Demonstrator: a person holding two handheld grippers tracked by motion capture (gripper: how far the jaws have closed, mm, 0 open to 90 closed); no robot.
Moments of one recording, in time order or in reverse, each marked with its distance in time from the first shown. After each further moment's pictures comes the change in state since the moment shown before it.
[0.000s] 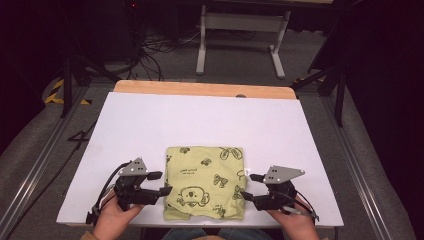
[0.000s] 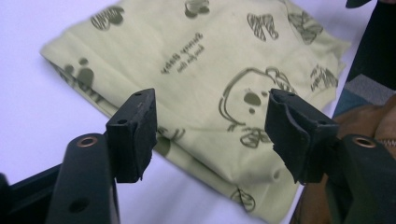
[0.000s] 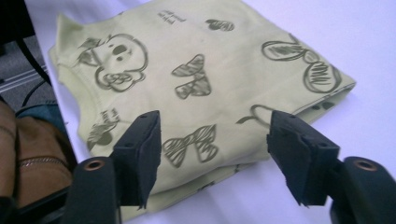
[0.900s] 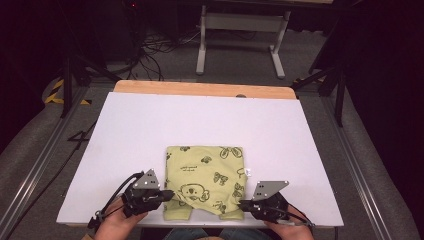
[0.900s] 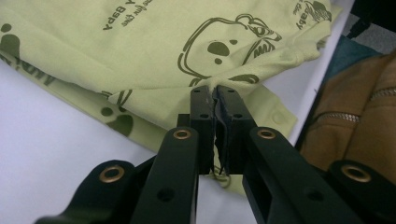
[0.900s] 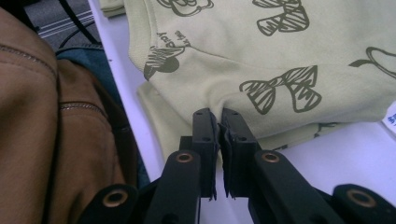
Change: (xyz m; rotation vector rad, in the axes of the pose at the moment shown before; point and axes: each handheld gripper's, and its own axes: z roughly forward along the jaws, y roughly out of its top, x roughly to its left) left arm -0.029 -0.012 0.014 0.152 -0.009 0.113; right arm 0.026 -0.020 0.018 0.159 0.131 -0.075
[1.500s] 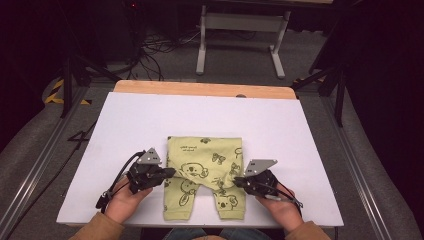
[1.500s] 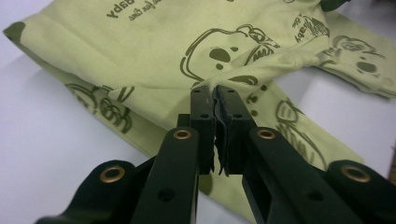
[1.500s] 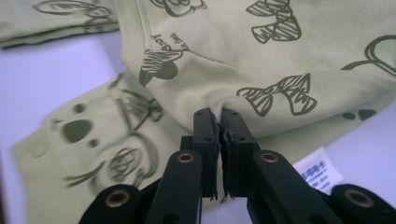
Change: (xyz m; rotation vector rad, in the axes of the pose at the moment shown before) left arm 0.047 0.025 0.015 -0.055 0.053 -0.039; right arm -0.046 0.026 0.026 -0.011 -0.101 -0.011
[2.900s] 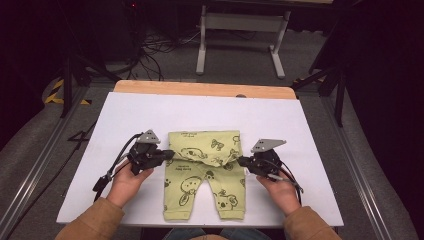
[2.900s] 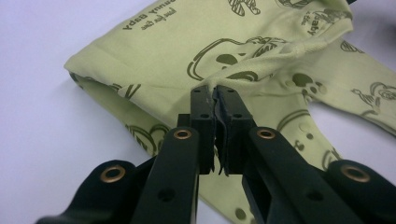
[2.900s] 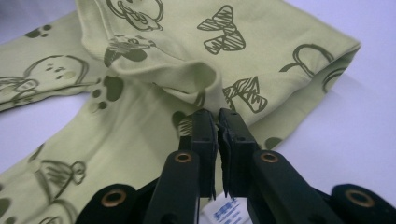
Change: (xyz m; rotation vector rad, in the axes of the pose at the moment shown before) left arm 0.038 0.026 0.001 -0.031 0.041 -0.062; right arm -0.048 0.015 -0.002 -0.091 -0.070 0.155
